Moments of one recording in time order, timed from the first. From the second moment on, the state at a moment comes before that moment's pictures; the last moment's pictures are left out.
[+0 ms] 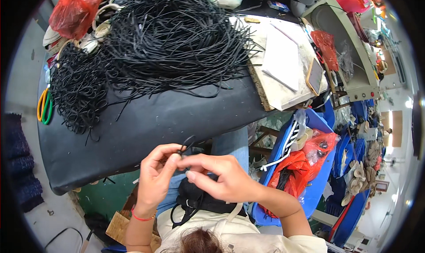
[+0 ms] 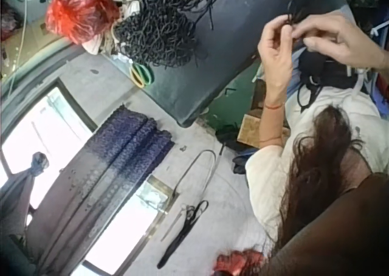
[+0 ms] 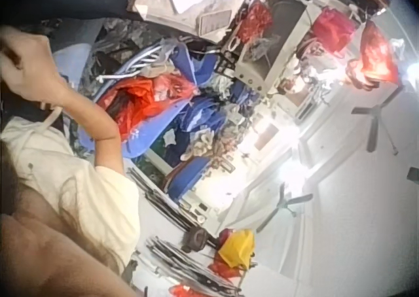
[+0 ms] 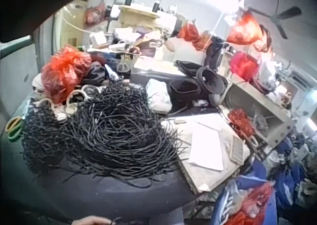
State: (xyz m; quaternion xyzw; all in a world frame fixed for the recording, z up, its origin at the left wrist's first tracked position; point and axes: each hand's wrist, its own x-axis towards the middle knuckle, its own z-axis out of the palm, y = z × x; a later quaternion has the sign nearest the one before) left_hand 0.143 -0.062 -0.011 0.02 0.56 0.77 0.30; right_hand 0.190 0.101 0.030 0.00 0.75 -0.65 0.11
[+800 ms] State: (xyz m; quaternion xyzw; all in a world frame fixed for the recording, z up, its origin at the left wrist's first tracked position) left_hand 0.153 -0.058 -0.009 0.04 0.60 0.78 0.19; right_hand 0.165 0.107 0.018 -0.02 0.85 -0.52 -0.05
